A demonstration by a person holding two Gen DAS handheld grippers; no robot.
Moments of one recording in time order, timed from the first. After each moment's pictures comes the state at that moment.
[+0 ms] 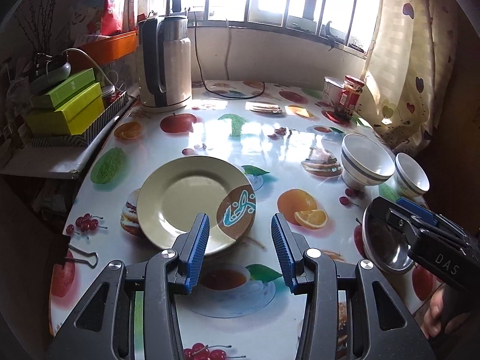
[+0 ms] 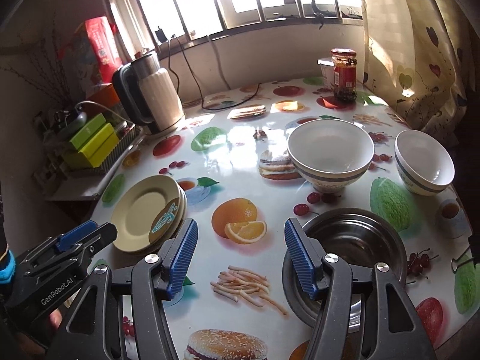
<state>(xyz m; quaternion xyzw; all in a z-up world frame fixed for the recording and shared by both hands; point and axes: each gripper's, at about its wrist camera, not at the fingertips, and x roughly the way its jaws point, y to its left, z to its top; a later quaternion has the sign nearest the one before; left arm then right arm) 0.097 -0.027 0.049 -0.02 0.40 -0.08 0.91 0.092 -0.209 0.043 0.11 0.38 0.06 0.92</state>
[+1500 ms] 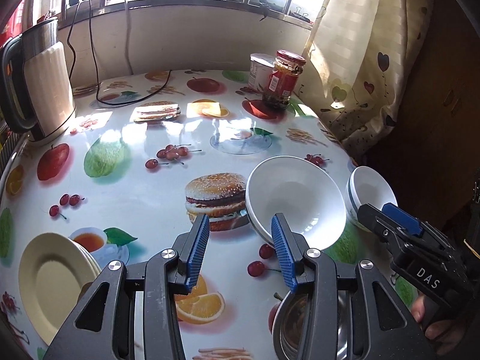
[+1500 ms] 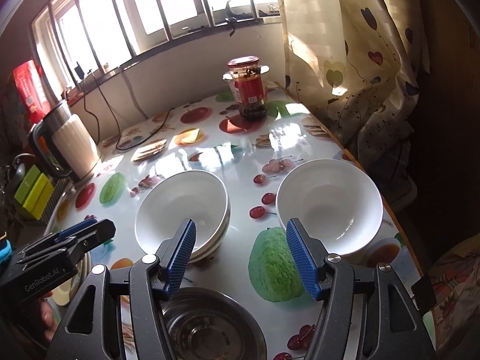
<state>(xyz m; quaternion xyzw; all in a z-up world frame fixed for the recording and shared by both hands) 0.220 -0.170 0.039 -0.01 0.45 -0.22 0.87 0.152 -0.351 0.042 0.14 0.38 -0.06 0.91</state>
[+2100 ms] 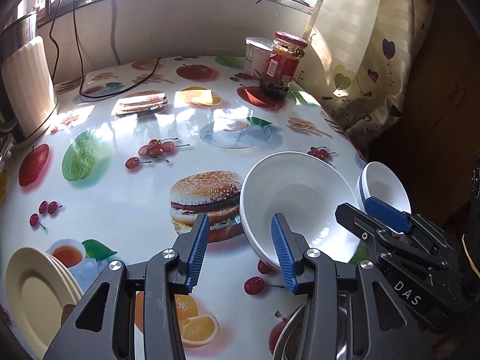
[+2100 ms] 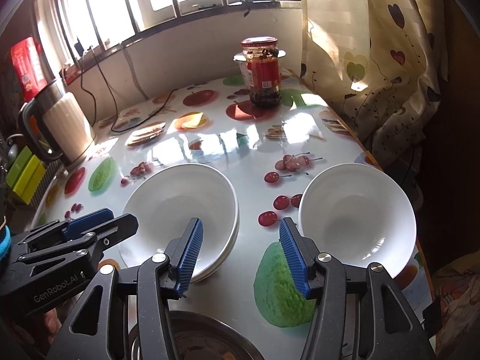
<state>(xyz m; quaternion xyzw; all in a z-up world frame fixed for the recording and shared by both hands) 0.244 -0.190 0.016 0.00 0.47 -0.23 0.85 0.192 -0.342 0.018 0.11 0.41 -0.05 0.90</state>
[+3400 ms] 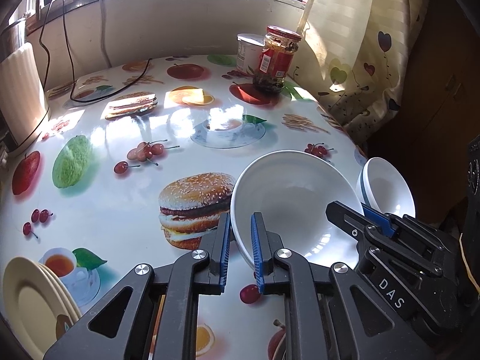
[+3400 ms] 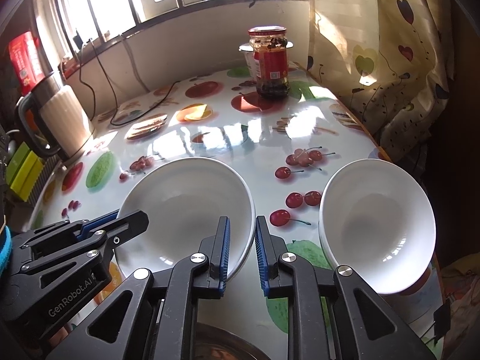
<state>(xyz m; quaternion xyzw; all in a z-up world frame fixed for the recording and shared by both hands) 0.249 -0.201 0.010 0.01 0.47 -0.24 0.85 0.205 -0.335 0.007 0.10 0.43 -0.04 0.90</state>
